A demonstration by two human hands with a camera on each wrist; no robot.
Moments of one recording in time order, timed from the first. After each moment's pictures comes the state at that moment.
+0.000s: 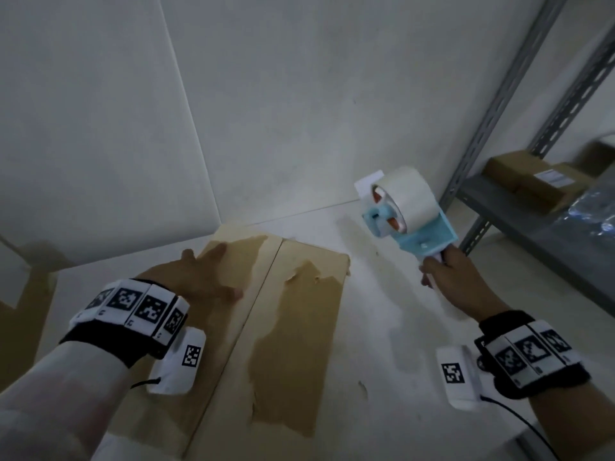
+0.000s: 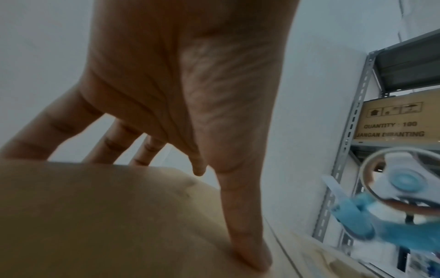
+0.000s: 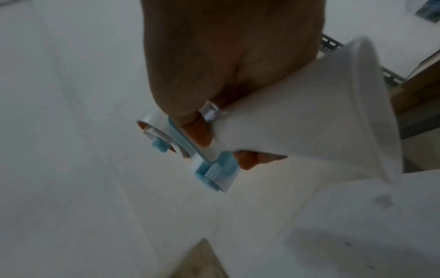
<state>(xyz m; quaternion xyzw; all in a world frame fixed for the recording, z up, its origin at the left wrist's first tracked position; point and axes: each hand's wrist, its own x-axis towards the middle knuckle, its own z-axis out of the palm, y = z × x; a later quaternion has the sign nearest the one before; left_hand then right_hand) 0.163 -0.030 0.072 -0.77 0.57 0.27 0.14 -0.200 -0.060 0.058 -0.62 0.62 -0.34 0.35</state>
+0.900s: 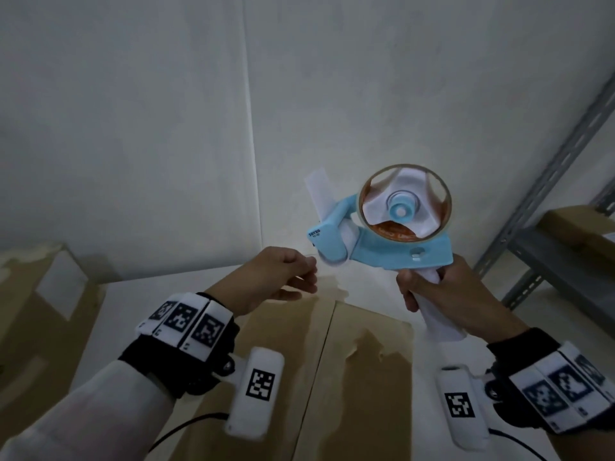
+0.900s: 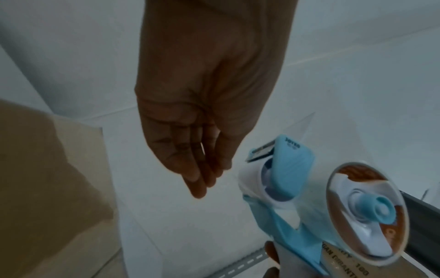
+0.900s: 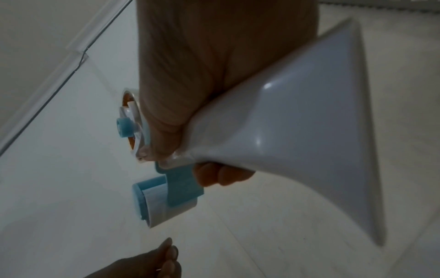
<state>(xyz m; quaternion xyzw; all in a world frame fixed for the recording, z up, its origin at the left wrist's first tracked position) 0.142 -0.047 0.118 -0.60 0.47 0.54 -0.36 -0.098 -0.085 0.118 -0.73 0.36 -0.36 0.46</state>
